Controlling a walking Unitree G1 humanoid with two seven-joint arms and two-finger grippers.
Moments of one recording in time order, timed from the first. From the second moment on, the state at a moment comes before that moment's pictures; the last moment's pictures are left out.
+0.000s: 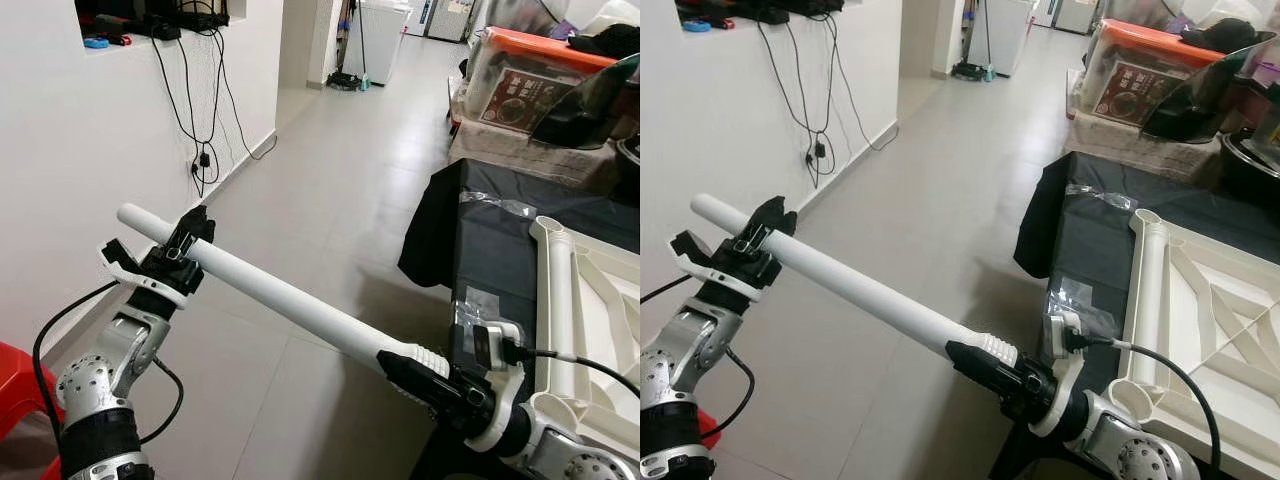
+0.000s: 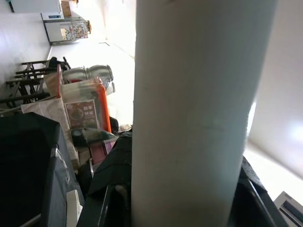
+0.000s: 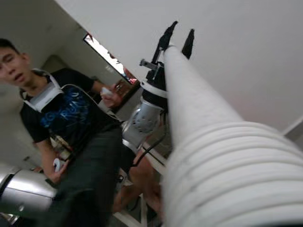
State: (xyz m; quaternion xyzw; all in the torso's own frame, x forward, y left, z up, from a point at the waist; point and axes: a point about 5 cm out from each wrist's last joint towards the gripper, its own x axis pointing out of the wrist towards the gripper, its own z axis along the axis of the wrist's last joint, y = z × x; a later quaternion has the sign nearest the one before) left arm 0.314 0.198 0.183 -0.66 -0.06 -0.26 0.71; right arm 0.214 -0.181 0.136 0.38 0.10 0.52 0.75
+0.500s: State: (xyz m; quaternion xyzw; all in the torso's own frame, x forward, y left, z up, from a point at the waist) left arm 0.315 0.215 0.193 -0.65 -0.09 -0.25 0.72; right arm 0.203 -0.238 0.112 0.37 0.14 0.43 0.81
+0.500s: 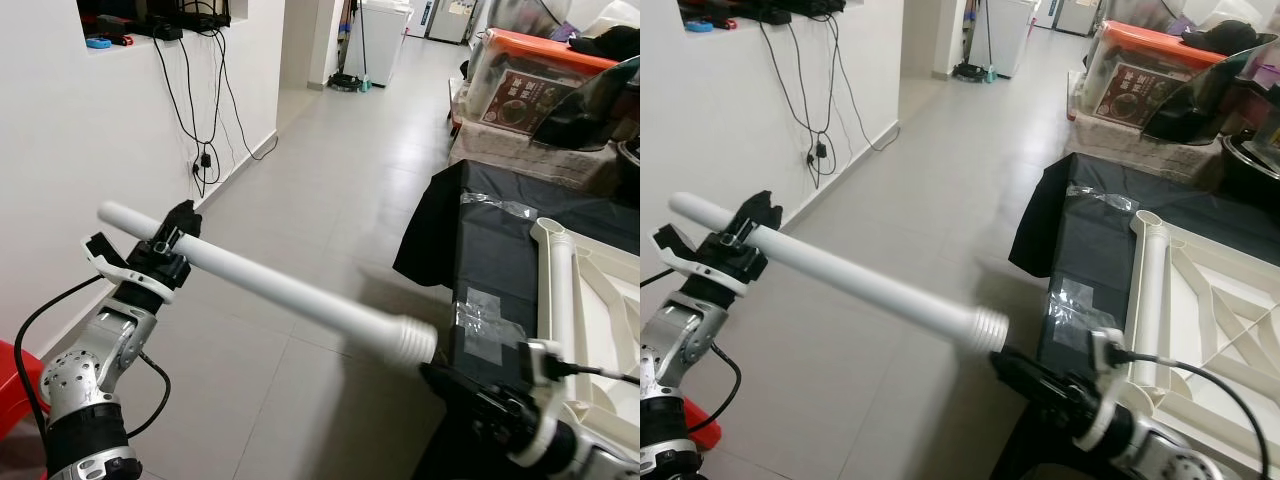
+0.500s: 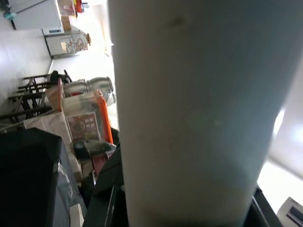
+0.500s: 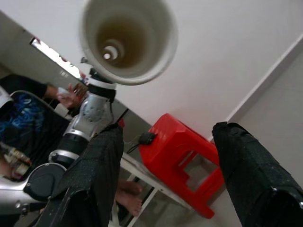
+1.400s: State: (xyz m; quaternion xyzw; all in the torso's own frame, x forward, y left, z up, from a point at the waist) left arm 0.320 0.182 0.202 -0.52 -0.02 -0.34 0.78; right arm 0.293 -0.250 0.177 0.20 -0.04 0.20 0.96
